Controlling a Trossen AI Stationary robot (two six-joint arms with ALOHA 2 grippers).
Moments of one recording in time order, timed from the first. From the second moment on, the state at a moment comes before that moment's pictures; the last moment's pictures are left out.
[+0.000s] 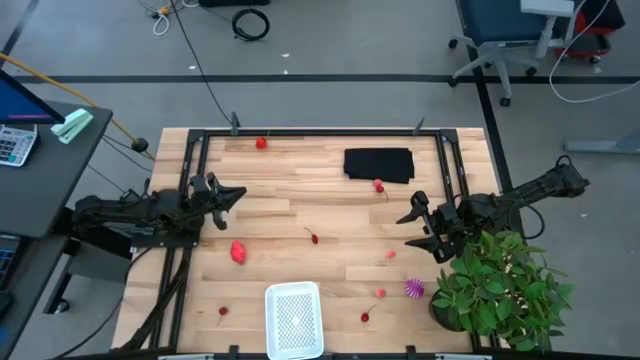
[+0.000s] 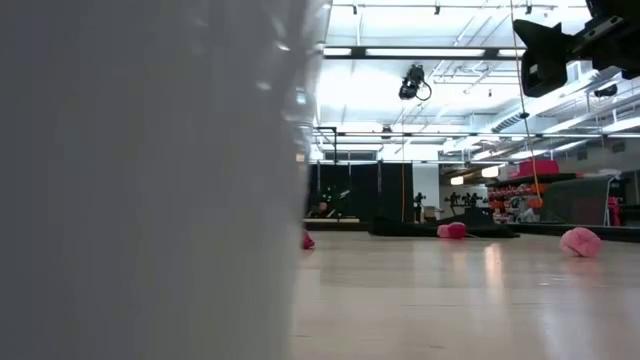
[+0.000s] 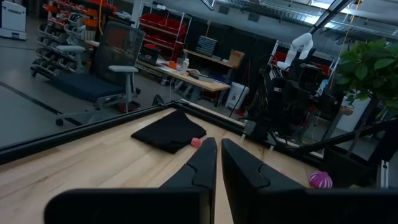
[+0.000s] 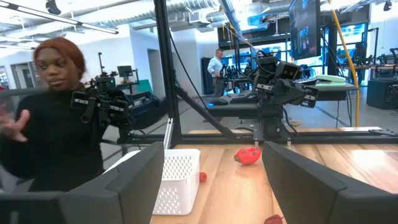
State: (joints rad) left arm -0.07 0.01 0.01 0.10 -0.45 -0.30; right arm 0.32 0.41 0.04 0.55 0.05 0.11
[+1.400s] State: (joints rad) left arm -0.07 0.01 0.01 0.10 -0.45 -0.30; right arm 0.32 0.41 0.04 0.55 0.05 0.11
